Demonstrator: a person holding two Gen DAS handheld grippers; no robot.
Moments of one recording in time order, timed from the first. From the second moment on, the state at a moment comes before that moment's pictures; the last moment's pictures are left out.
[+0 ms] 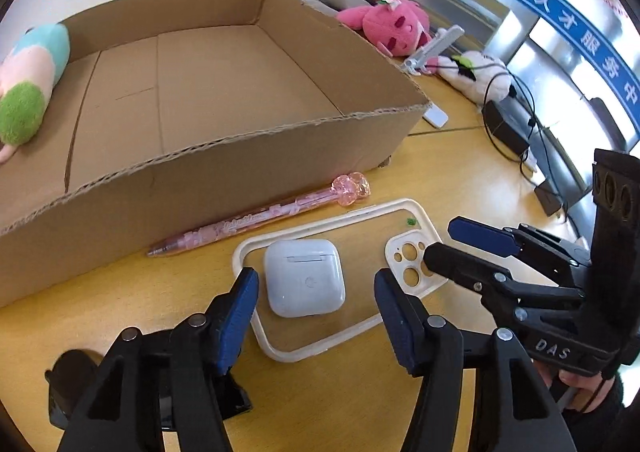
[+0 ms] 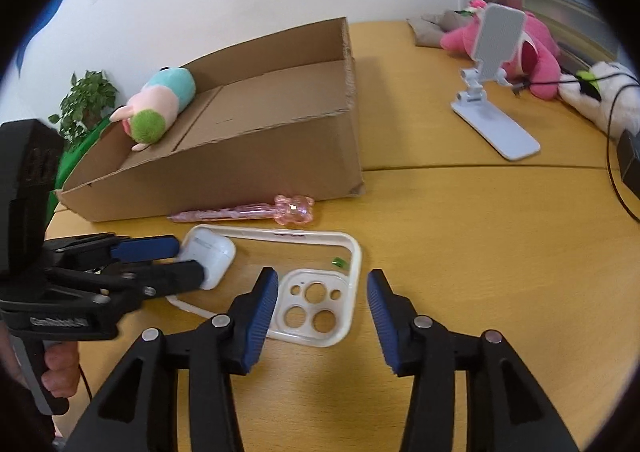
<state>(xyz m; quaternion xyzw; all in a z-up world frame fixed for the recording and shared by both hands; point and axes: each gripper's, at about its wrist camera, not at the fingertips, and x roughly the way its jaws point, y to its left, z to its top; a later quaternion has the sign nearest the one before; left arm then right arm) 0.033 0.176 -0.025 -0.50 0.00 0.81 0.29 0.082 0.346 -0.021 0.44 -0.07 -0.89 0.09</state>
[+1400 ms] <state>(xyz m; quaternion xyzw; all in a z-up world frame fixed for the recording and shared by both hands) 0.015 0.138 -0.014 -0.51 -0.08 0.78 0.35 0.055 0.280 -0.038 0.46 -0.02 -0.87 0.17</state>
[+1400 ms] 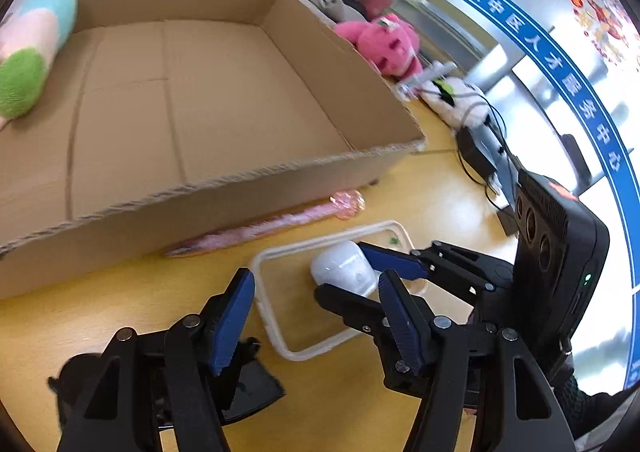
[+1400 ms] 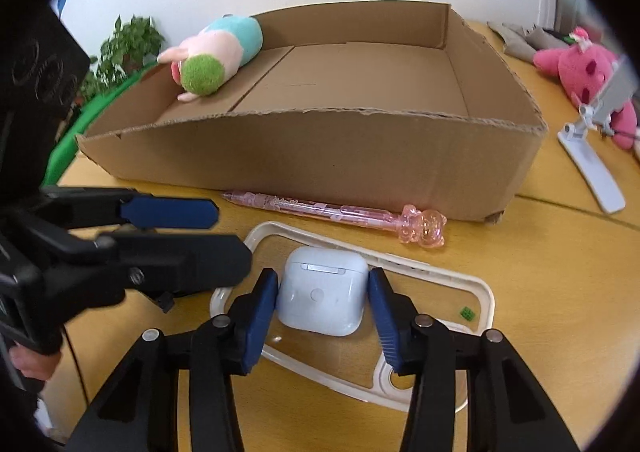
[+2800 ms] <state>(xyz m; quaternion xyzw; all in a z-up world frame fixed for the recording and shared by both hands) -0.014 0.082 0.121 -0.41 -0.08 0.82 0.38 0.040 0.214 0.095 0.32 0.05 -0.90 0.28</state>
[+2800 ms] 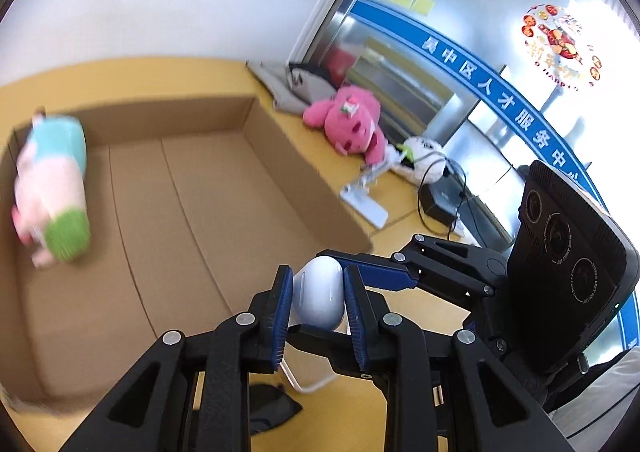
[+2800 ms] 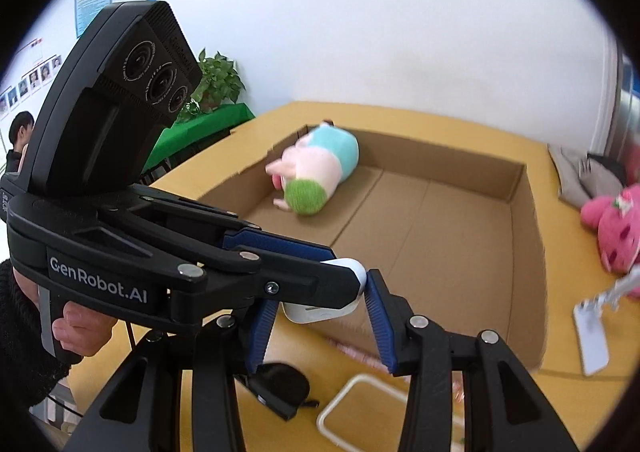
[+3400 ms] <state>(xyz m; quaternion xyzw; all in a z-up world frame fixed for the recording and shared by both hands) -0.127 0.044 0.155 -0.40 -0.07 0.83 0.38 -0.067 0.172 0.146 0.29 0.13 -0.89 0.32</state>
